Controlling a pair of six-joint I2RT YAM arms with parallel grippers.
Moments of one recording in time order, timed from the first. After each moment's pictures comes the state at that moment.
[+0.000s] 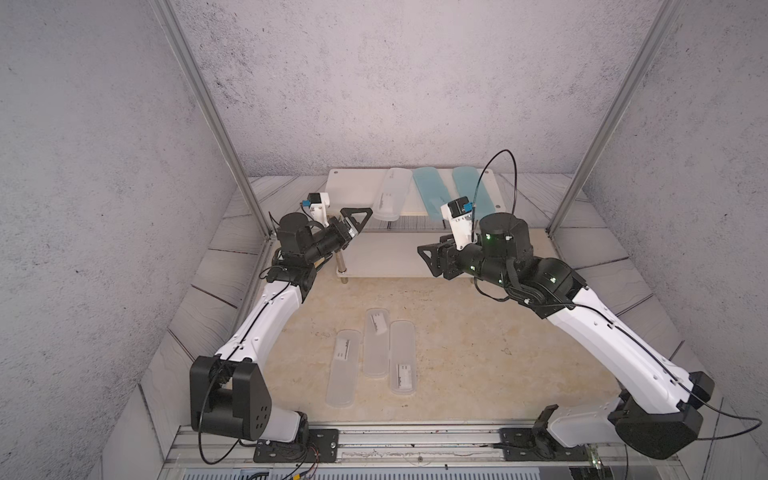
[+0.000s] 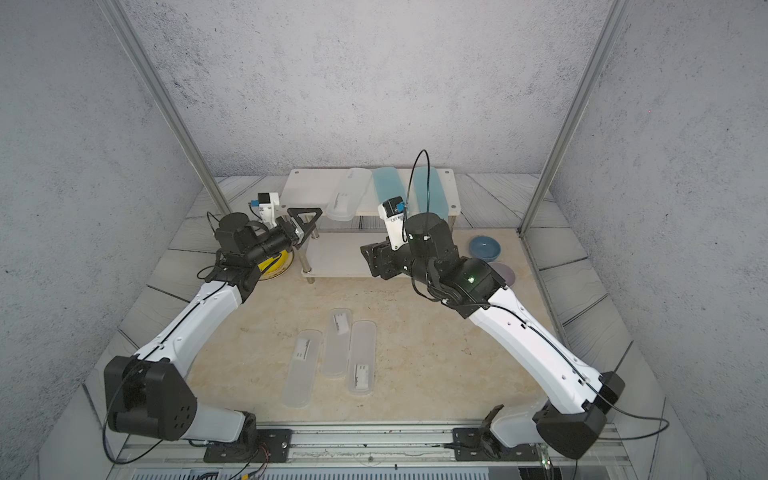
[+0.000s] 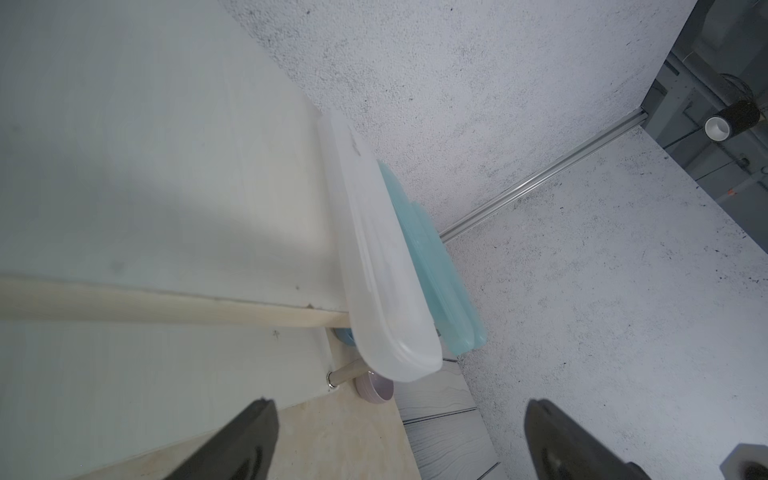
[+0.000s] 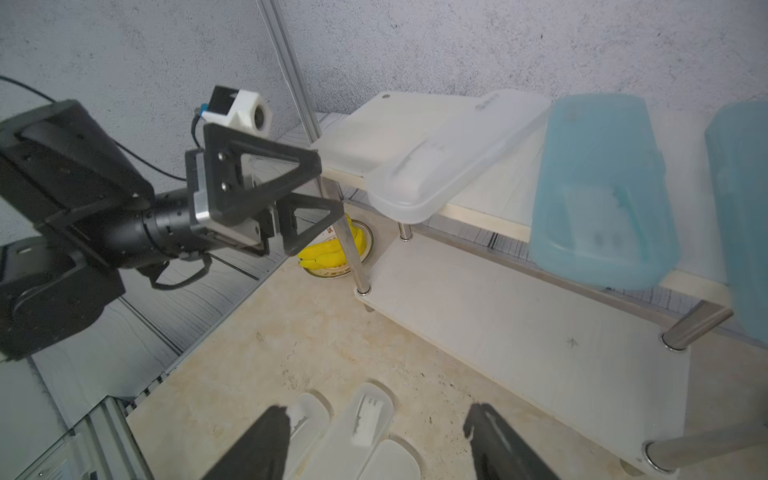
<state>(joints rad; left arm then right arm) -0.18 1.46 1.23 0.24 0.65 -0.98 0.78 1.33 1.61 -0.66 0.02 0.22</state>
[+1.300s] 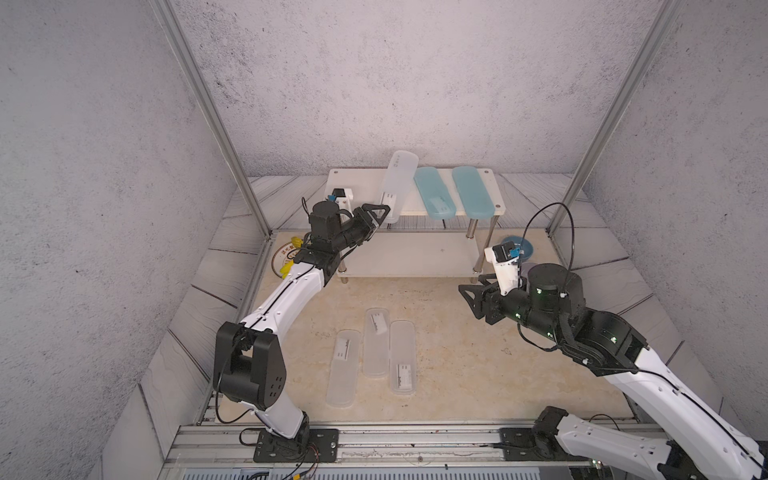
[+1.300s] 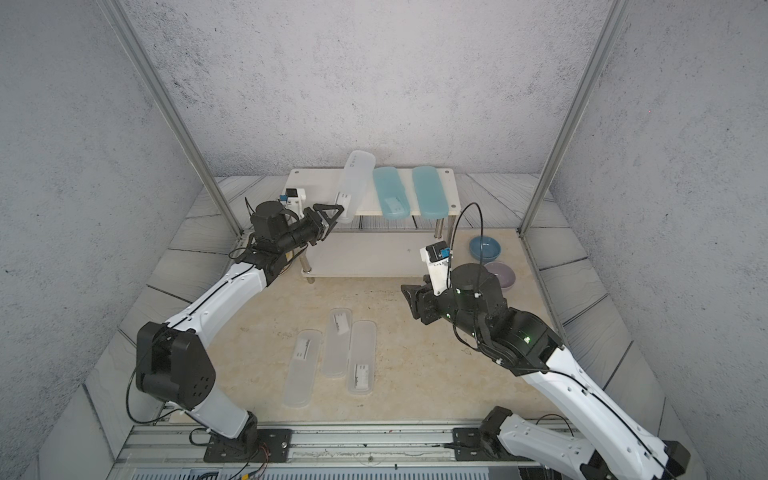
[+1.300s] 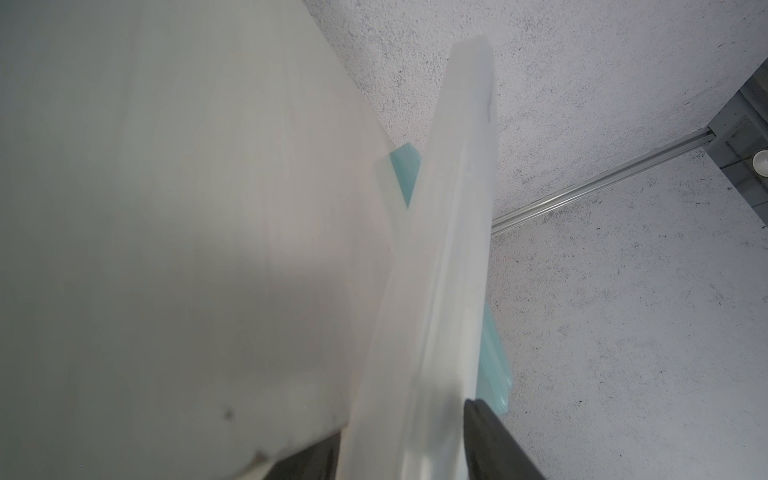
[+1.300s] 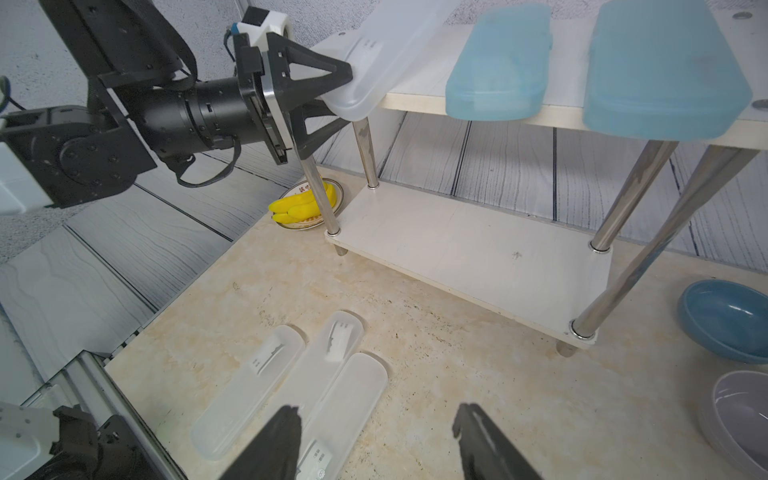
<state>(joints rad) -0.31 1.62 1.39 0.15 0.50 -1.04 0.78 0.95 1.26 -0.72 0.10 0.24</state>
